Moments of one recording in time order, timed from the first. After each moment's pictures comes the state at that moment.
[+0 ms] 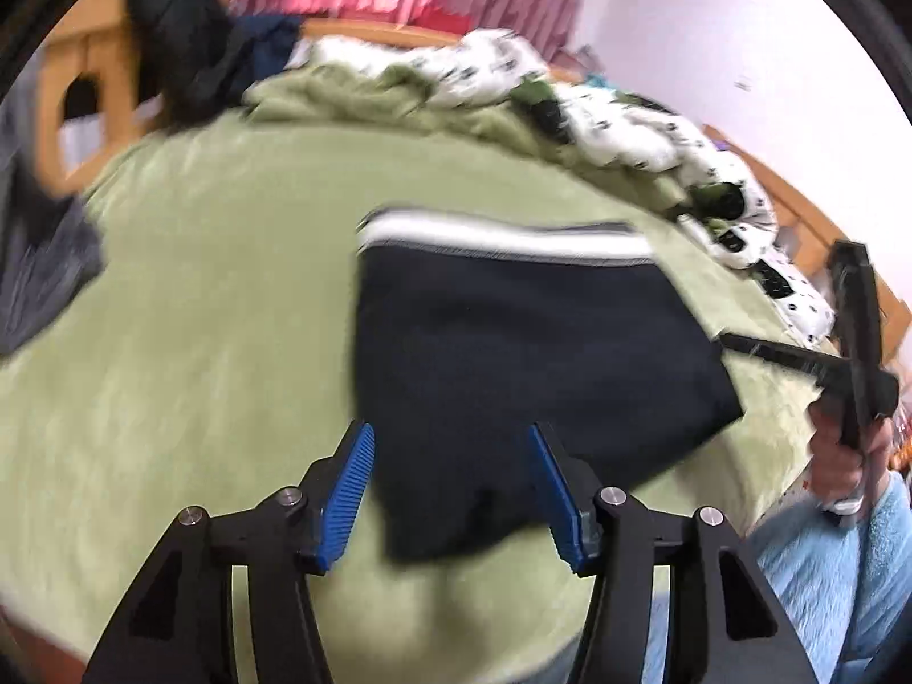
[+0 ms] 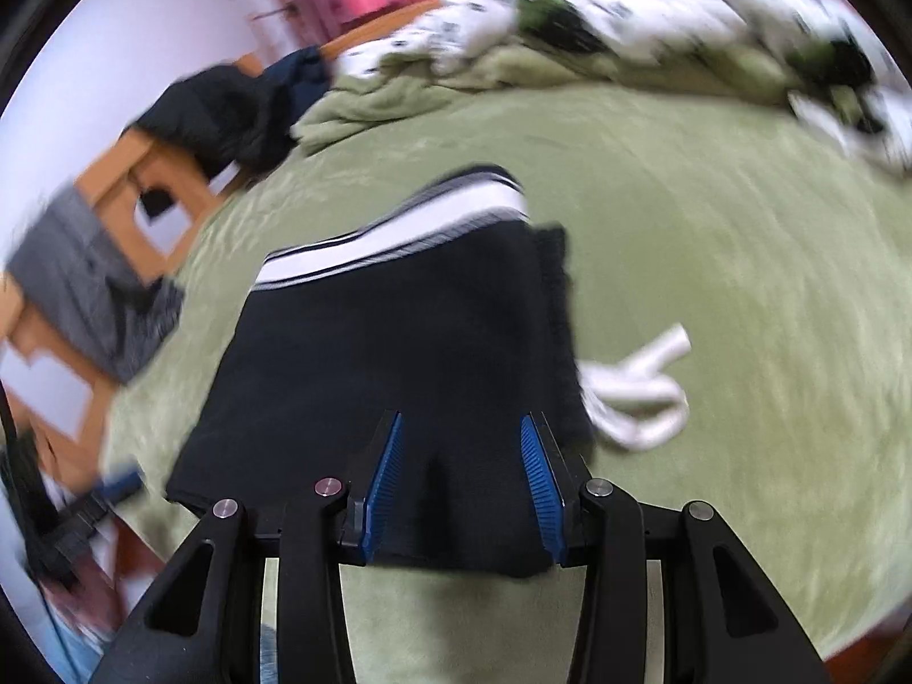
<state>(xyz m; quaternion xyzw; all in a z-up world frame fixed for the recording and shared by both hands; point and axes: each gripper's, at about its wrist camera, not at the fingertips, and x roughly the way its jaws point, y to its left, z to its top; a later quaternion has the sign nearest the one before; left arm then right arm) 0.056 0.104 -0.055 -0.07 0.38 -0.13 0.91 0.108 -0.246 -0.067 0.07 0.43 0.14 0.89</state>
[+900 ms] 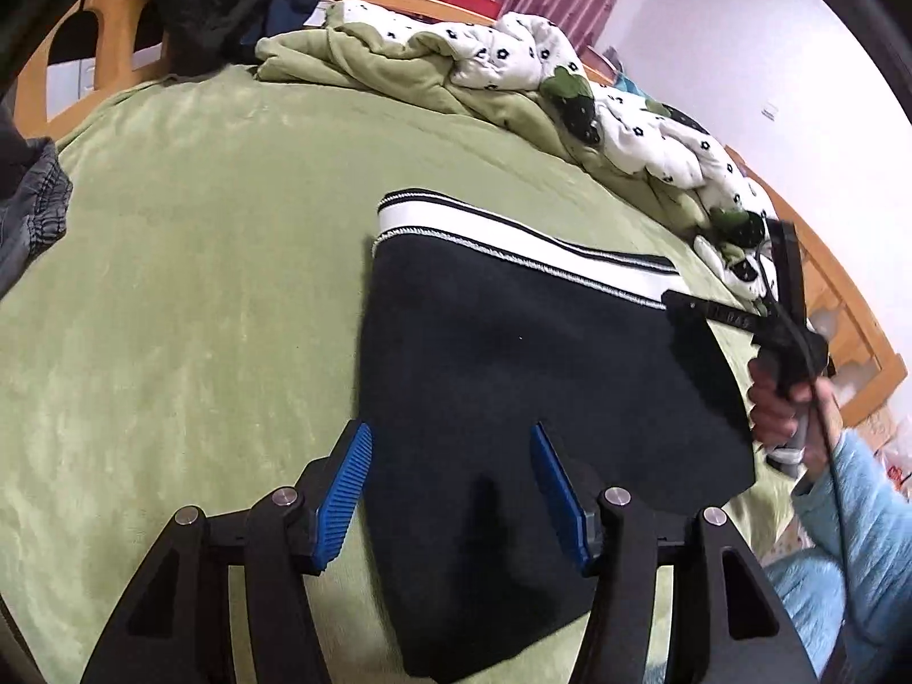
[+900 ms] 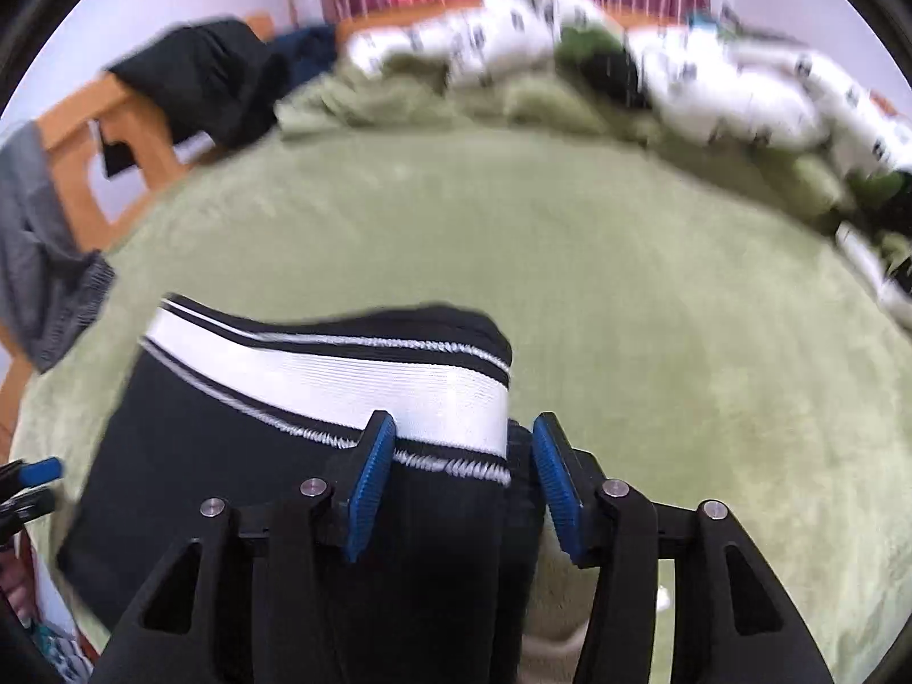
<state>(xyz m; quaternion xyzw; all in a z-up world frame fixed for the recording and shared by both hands) 0.107 0.124 -0.094 -0.15 0.41 -0.11 0.89 0.259 -0.229 -0.086 -0.02 0.42 0.13 0.90</state>
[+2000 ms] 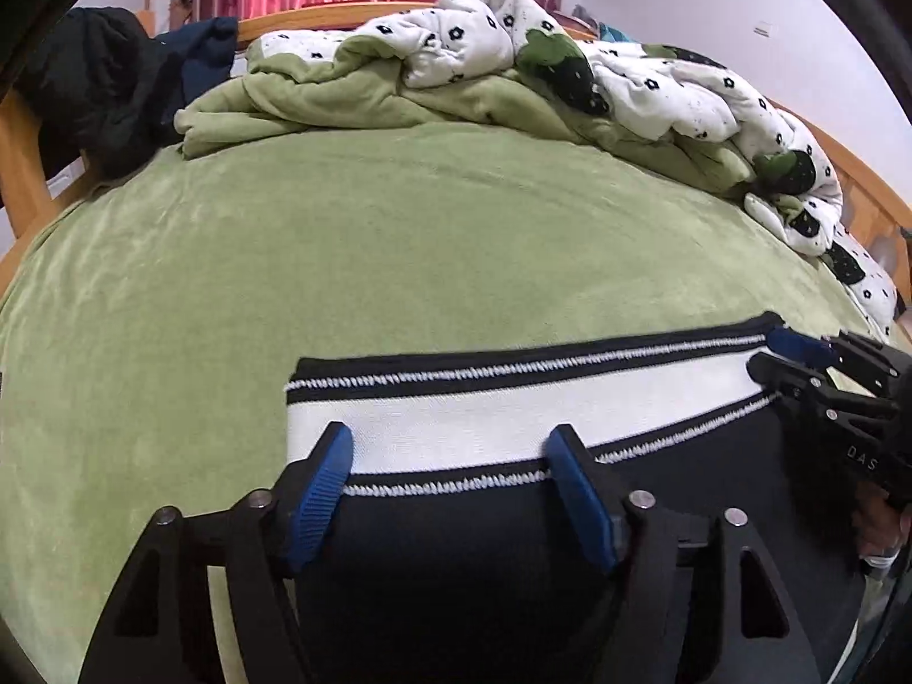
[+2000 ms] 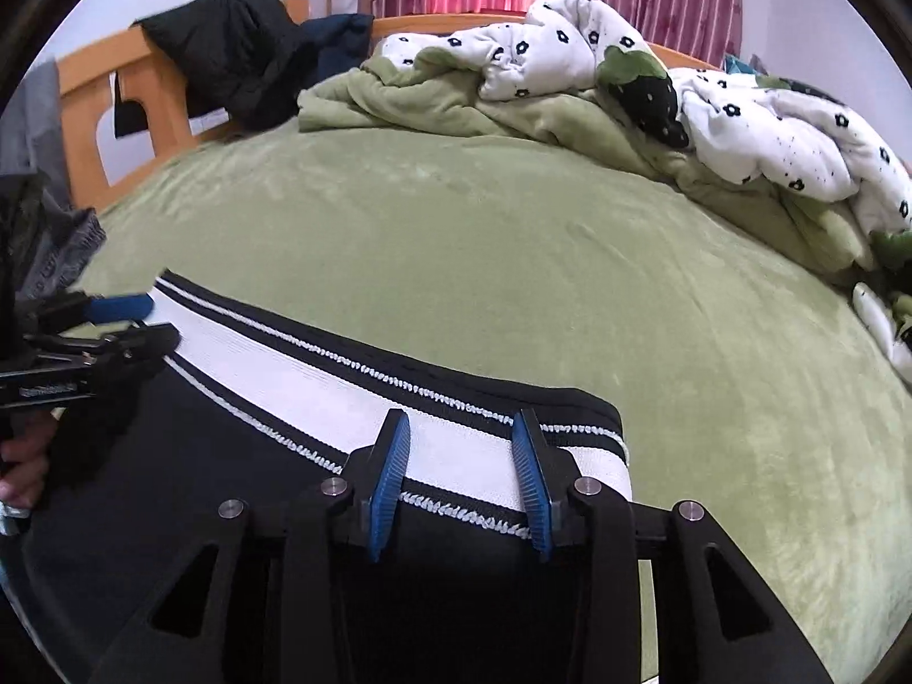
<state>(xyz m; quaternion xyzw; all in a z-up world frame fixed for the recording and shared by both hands) 0.264 0.034 -0.104 -0.01 0.41 -0.09 0.91 0.258 -0.197 -0.108 -0.09 0.37 0.13 0.92</state>
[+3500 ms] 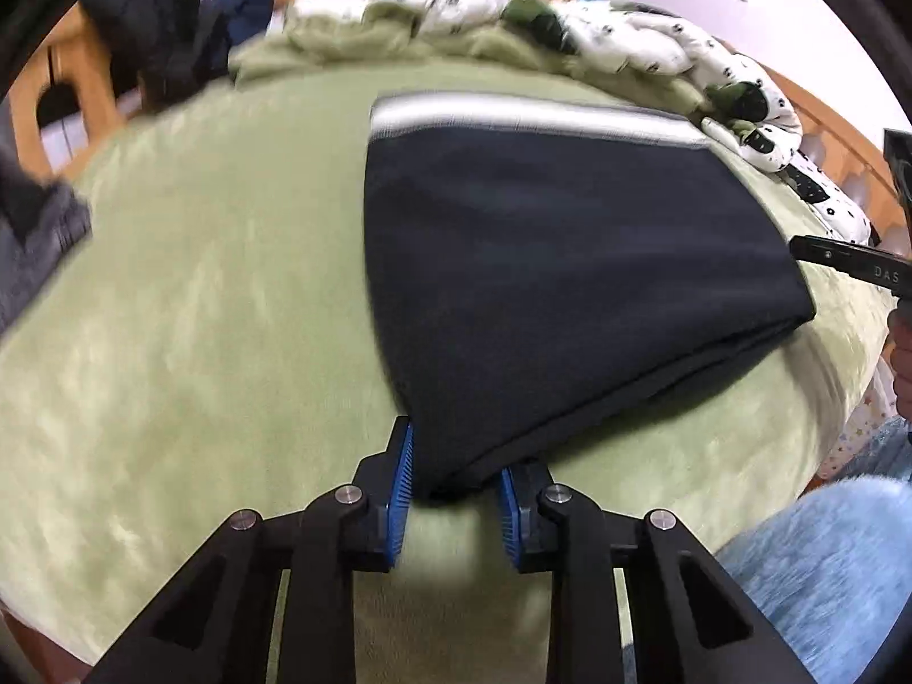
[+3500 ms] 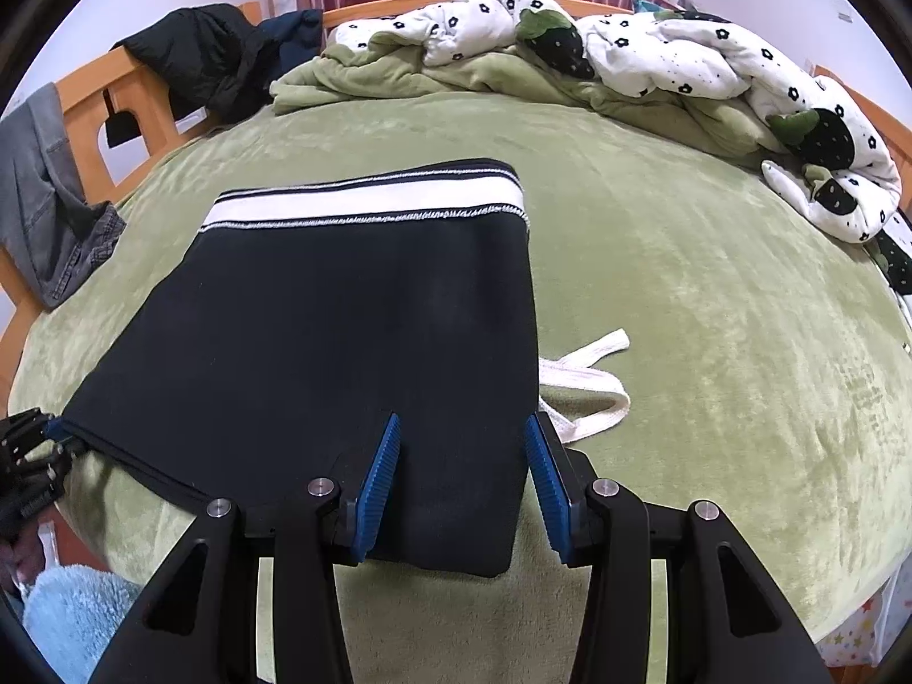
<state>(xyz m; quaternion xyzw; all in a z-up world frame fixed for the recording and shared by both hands) 0.039 0.077 -0.136 -0.02 0.46 -0.09 0.89 0.099 -0.257 -0.091 -0.03 0.42 0.08 0.90</state>
